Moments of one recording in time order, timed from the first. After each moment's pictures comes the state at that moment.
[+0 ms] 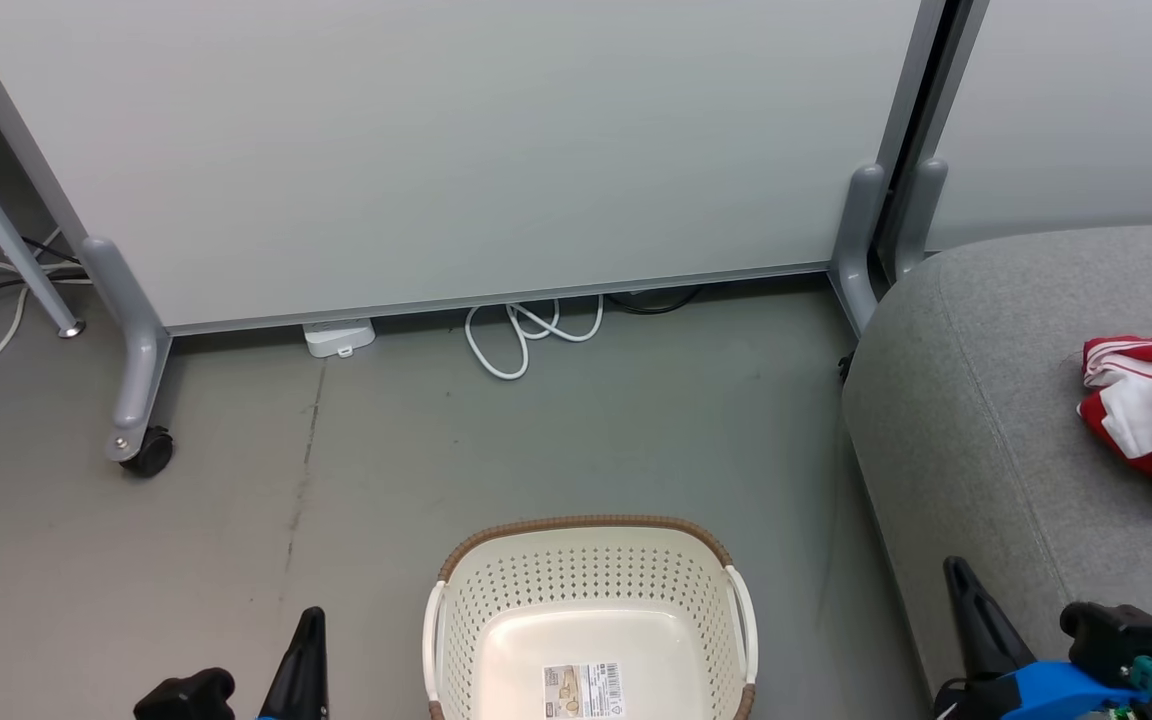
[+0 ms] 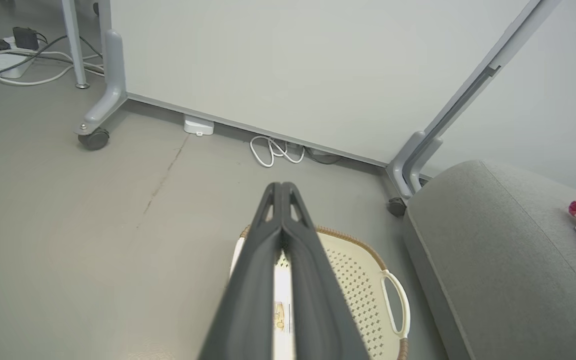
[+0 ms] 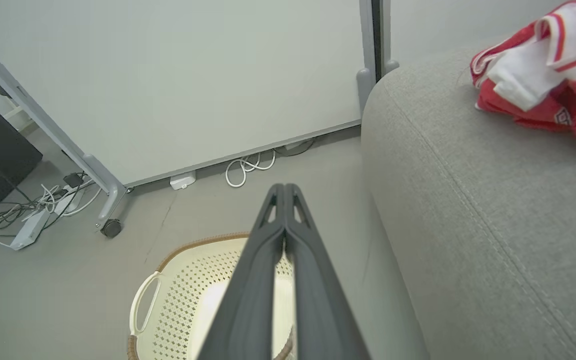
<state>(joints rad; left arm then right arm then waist) 0.03 0.07 -0.10 0.45 -0.48 -0.13 -0.21 0.01 -0.04 -0.06 0.30 0.28 0.13 -0.11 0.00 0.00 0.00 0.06</state>
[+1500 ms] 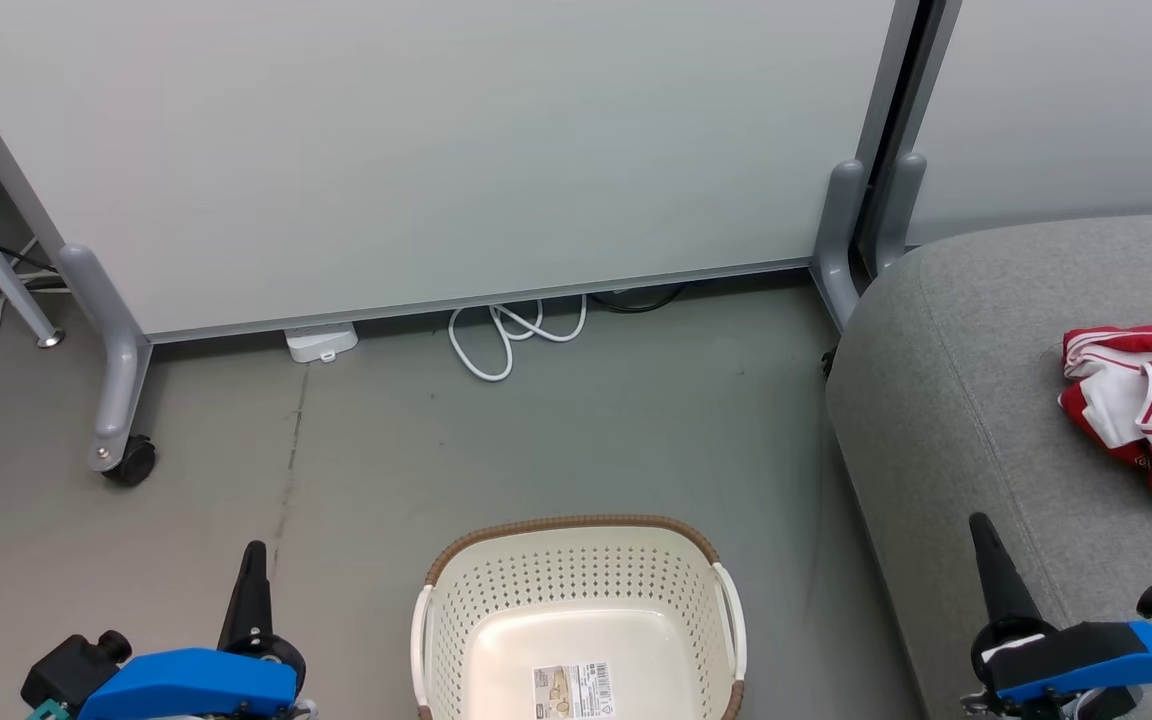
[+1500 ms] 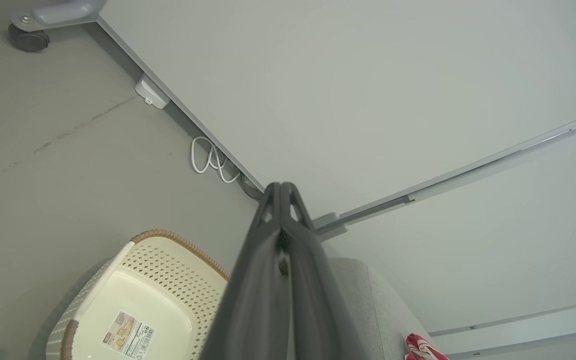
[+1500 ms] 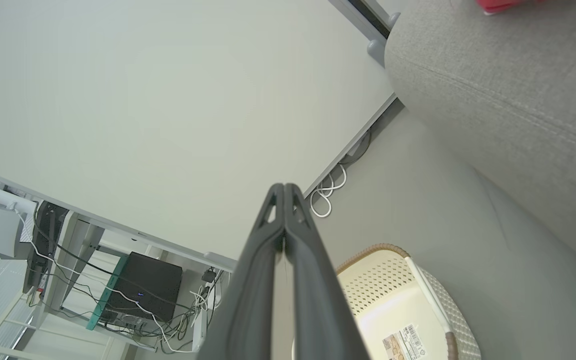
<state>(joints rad) -0.04 0.06 0.01 0.35 -1.05 -0.13 -0.04 -0.04 -0.04 -0.09 0.27 0.96 0.13 0.01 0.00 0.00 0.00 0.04</state>
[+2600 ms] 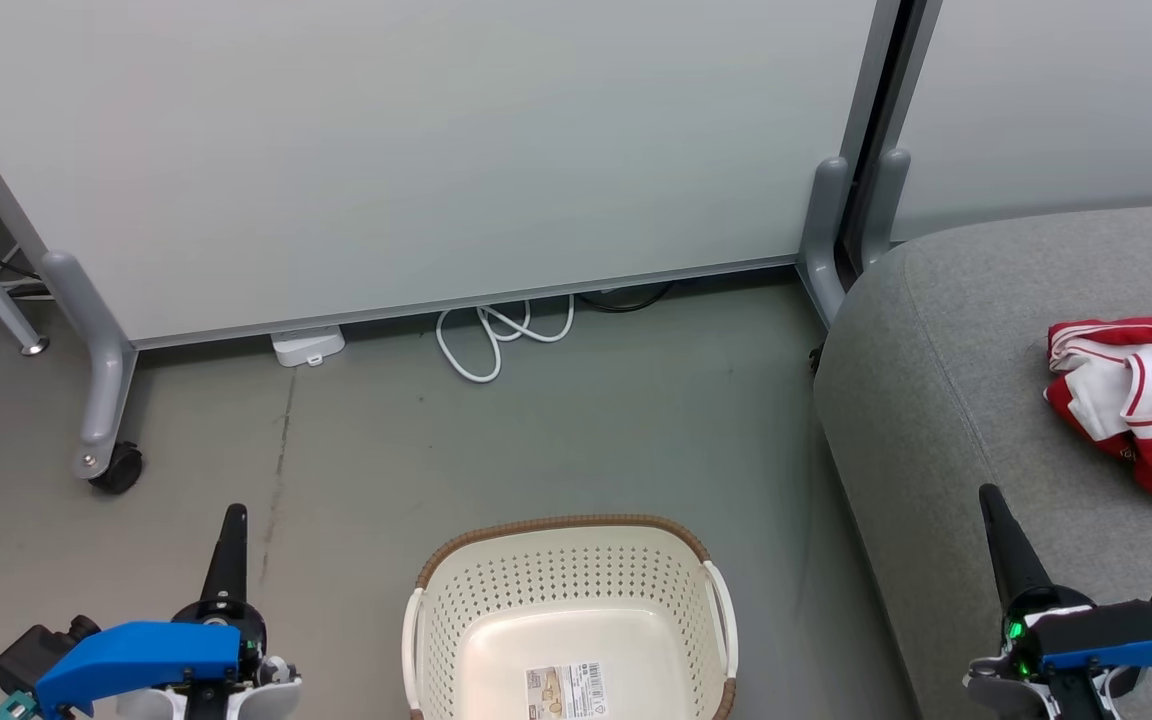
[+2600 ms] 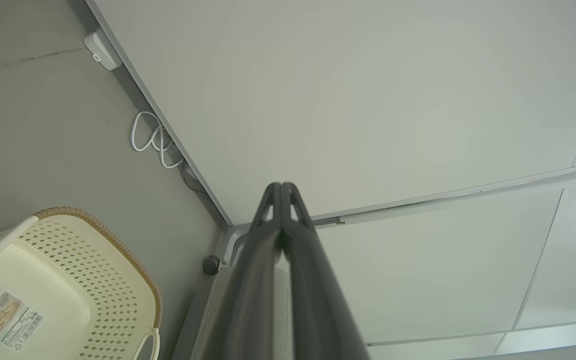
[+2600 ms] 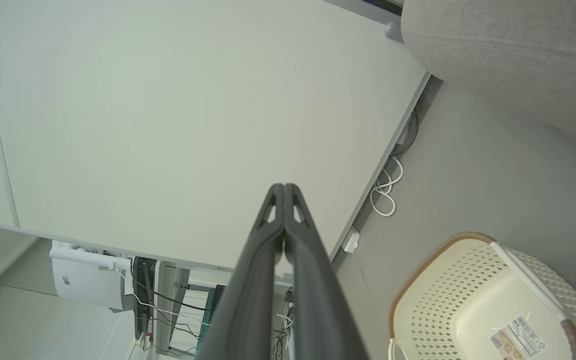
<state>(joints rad) -0.07 0.06 0.06 0.29 -1.34 -0.13 0.04 -0.07 -0.05 -0.10 0.26 1.30 0.13 0.06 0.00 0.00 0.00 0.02</state>
